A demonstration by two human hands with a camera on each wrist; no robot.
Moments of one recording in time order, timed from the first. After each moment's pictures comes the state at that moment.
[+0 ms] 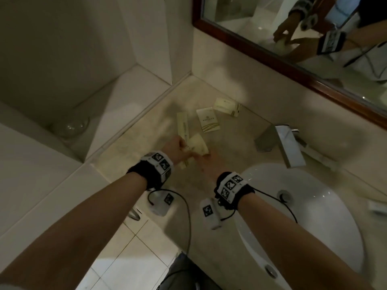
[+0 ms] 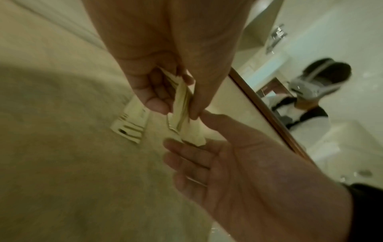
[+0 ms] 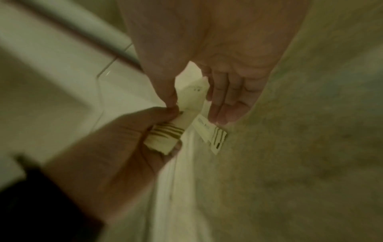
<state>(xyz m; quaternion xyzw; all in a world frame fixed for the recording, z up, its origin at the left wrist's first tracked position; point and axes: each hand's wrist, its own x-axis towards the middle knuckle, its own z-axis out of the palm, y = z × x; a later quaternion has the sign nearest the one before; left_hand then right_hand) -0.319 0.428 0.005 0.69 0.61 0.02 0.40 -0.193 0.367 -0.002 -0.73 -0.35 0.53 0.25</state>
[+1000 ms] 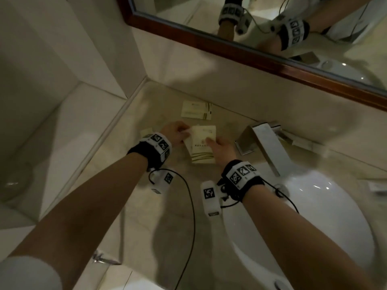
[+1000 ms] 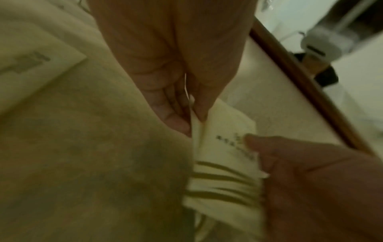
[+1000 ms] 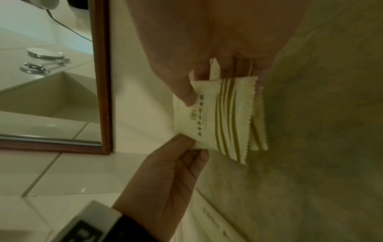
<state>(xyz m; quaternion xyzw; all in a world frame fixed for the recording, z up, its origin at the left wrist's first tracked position) -0.204 0.546 -0.036 0.72 0.52 0.01 0.46 -0.091 0.425 -0.015 -0.76 -0.19 0.49 0.38</state>
